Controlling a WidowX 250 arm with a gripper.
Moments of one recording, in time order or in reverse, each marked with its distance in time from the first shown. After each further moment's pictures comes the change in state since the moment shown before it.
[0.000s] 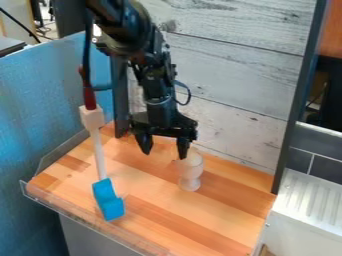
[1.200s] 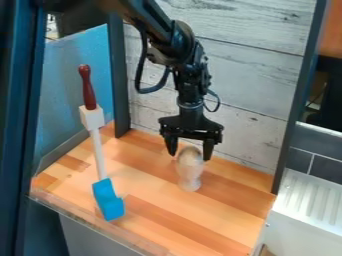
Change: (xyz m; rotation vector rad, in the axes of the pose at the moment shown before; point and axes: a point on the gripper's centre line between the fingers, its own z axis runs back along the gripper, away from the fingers) arm 0.034 -0.028 -0.041 0.037 0.062 0.019
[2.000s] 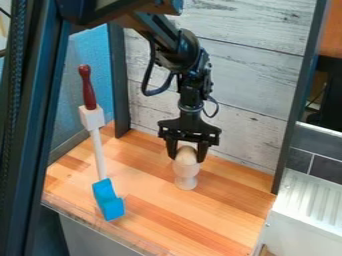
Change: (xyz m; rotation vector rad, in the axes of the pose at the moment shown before) arm -0.001 0.007 -0.015 0.070 0.066 0.063
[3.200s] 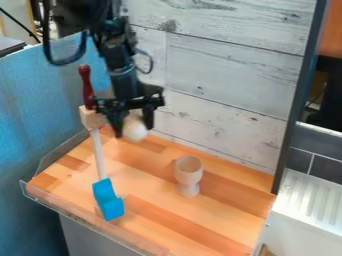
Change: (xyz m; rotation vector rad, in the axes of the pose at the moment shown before) arm -0.029 0.090 0.080 -0.108 -0.147 0.227
